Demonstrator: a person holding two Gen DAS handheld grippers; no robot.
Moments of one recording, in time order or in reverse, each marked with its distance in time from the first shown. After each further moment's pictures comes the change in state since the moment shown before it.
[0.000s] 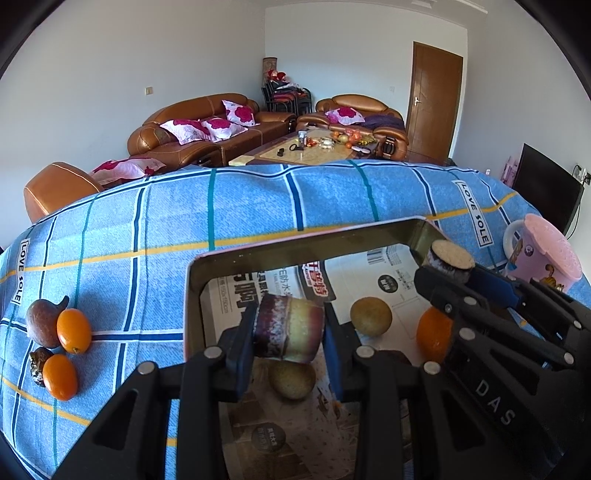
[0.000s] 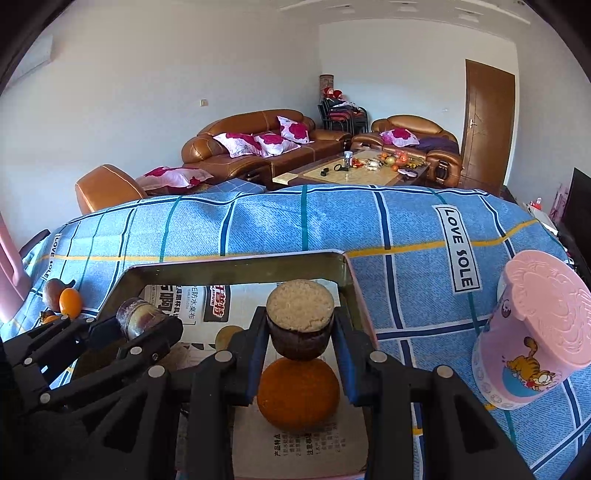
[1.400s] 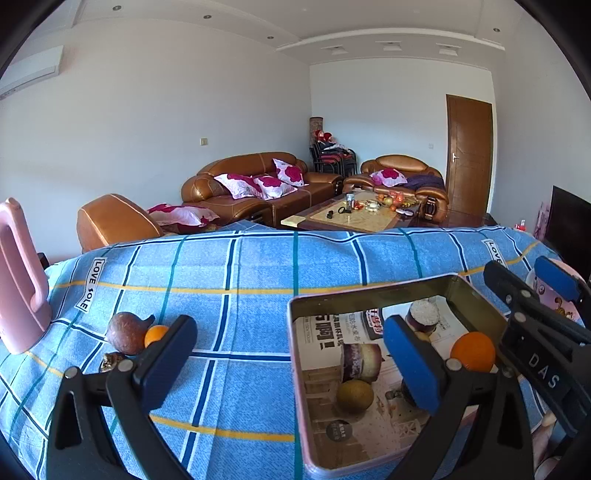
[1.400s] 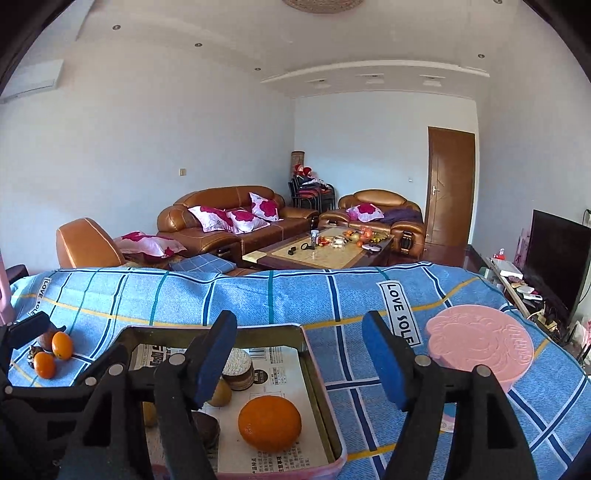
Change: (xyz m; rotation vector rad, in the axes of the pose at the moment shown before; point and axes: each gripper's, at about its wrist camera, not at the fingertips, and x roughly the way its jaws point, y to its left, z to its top) left arm -0.059 0.035 -0.014 -0.079 -0.270 0.181; right arm -0.055 0.001 -0.004 -0.023 -0.316 -0.151
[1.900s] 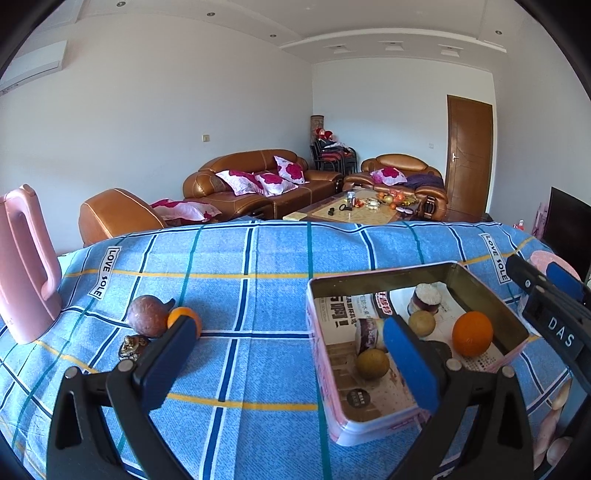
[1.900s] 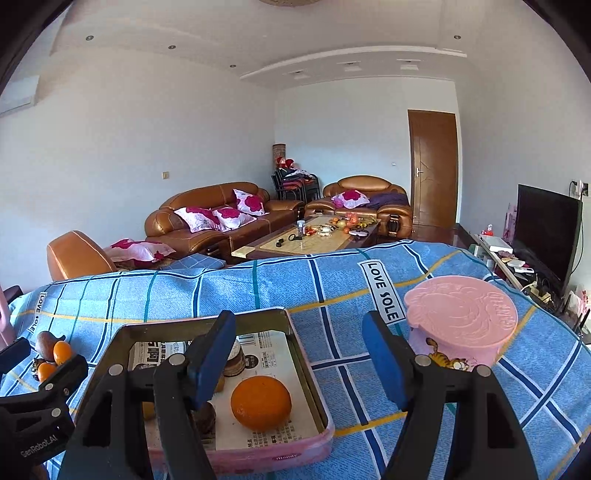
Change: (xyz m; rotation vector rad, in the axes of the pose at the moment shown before) left arm -0.020 0.016 -0.014 0.008 0.009 -0.006; right arm -0.020 -0.012 -0.008 0.109 0.016 -0.061
